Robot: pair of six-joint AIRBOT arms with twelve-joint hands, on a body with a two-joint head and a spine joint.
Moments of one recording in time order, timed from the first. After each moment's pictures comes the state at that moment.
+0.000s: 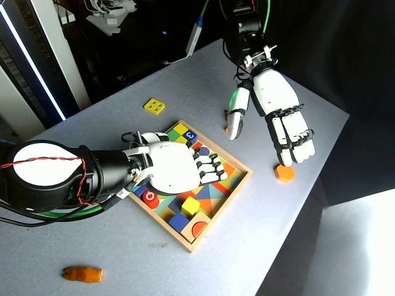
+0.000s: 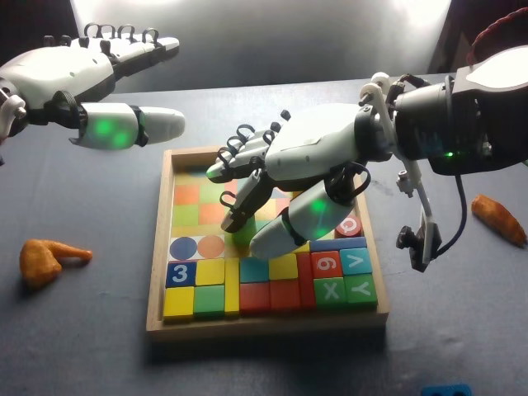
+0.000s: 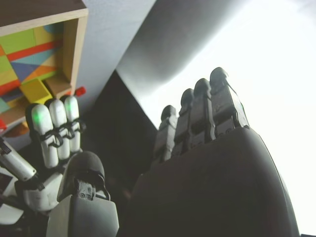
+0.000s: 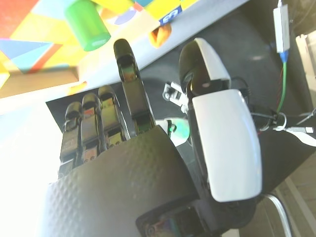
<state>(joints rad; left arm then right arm) 0.66 -1.06 1.41 -0.05 -0.46 0.74 -0.26 -1.48 1.58 -1.64 0.47 0.55</state>
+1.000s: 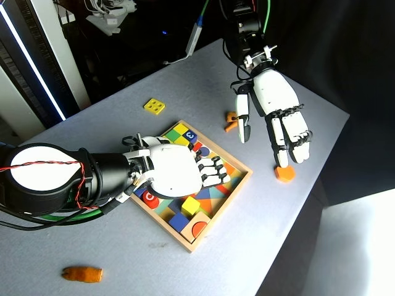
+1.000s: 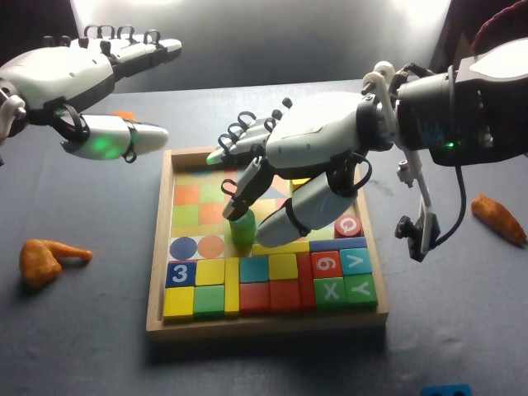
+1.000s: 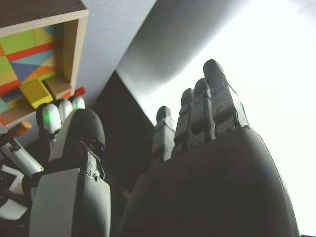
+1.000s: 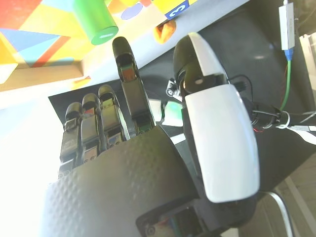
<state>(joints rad) 0.66 -1.06 1.41 -0.05 -0.46 0.74 -0.25 -1.48 1.59 -1.62 0.46 0.52</state>
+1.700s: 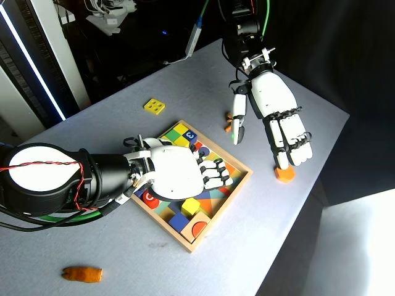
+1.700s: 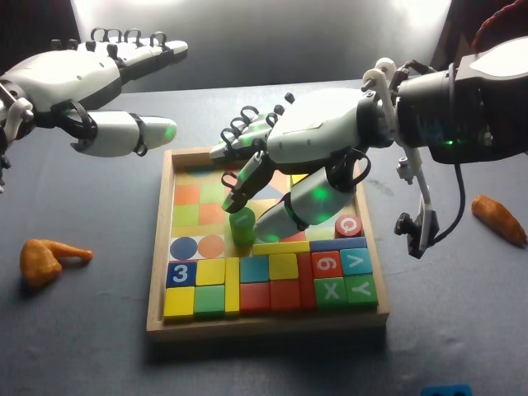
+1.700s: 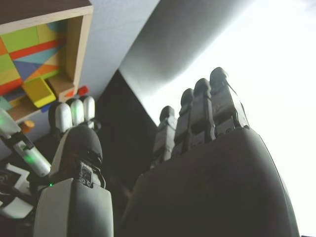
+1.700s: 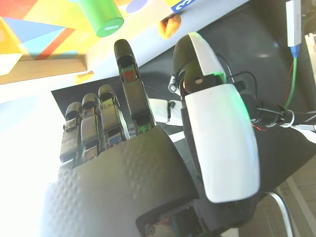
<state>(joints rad) 0.66 -1.07 1.41 -0.05 -0.46 0.74 -0.25 -1.48 1.60 -1.62 0.44 0.52</state>
